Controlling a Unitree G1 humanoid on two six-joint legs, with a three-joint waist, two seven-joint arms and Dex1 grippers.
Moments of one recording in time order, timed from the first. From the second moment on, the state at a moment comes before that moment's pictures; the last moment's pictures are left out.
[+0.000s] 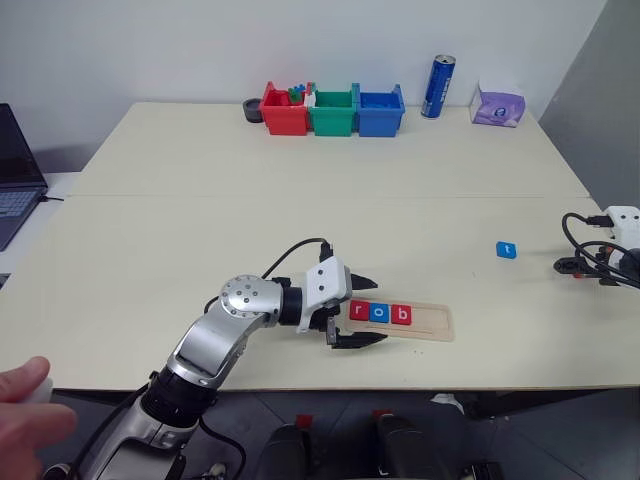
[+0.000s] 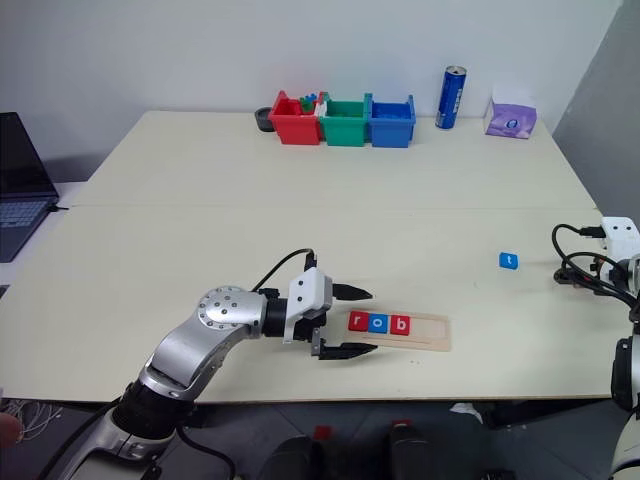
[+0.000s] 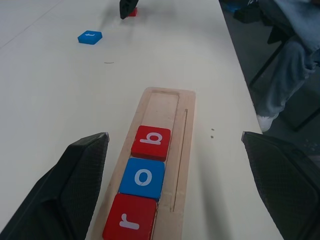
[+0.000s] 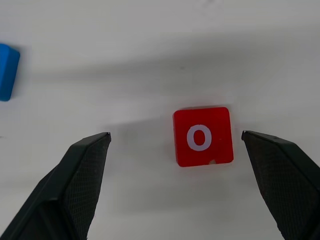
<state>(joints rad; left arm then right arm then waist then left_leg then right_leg) -0.41 0.50 -0.34 -0.27 -0.26 0.43 -1.02 -0.96 -0.92 0.02 1.10 0.02 0.78 0.75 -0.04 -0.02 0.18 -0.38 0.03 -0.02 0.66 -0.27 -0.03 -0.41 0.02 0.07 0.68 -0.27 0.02</state>
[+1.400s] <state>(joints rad) -0.38 0.56 -0.31 -0.26 -0.27 0.41 -1.04 -0.07 -0.31 -0.37 -0.82 0.18 1.61 0.31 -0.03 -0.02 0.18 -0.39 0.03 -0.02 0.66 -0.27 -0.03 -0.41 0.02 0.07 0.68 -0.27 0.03</state>
